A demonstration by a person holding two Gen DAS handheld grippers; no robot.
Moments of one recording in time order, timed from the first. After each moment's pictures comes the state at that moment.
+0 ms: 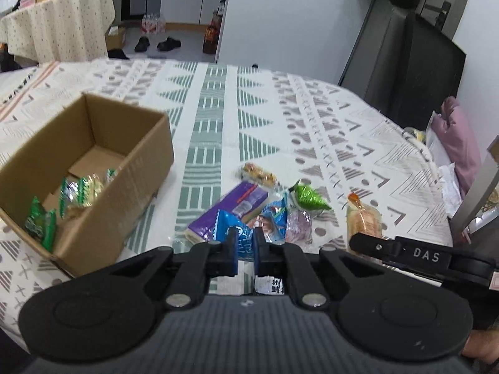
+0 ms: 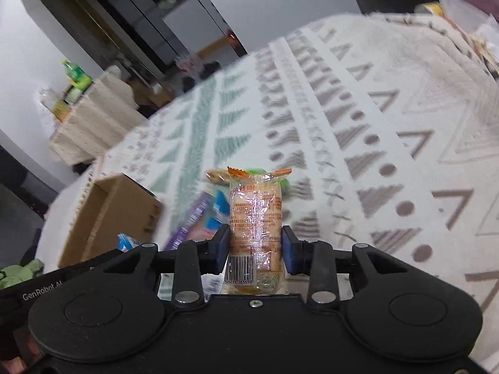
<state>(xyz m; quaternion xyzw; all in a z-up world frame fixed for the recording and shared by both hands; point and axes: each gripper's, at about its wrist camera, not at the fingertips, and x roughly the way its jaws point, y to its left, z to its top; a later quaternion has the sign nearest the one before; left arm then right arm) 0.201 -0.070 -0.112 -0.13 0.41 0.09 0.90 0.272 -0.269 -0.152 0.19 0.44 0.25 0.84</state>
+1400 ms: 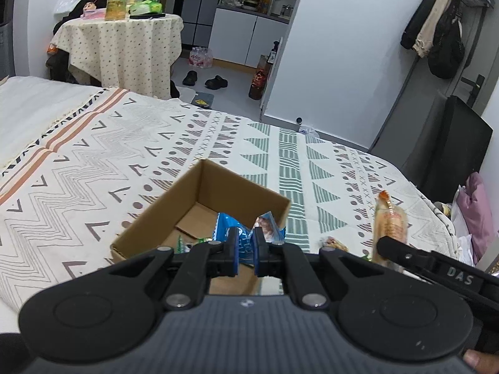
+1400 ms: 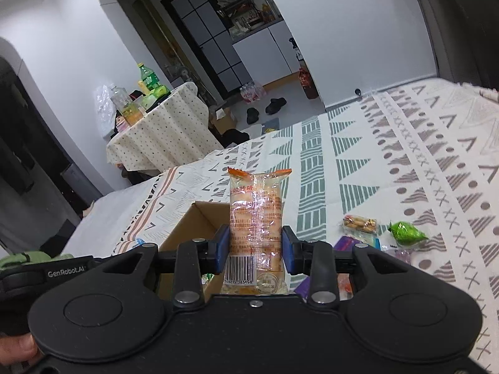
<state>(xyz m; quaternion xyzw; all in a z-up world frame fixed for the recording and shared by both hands) 0.145 0.068 -0.047 -0.17 0.34 0.16 0.91 0.232 -0.143 -0.077 0.15 0.35 0.33 0.87</state>
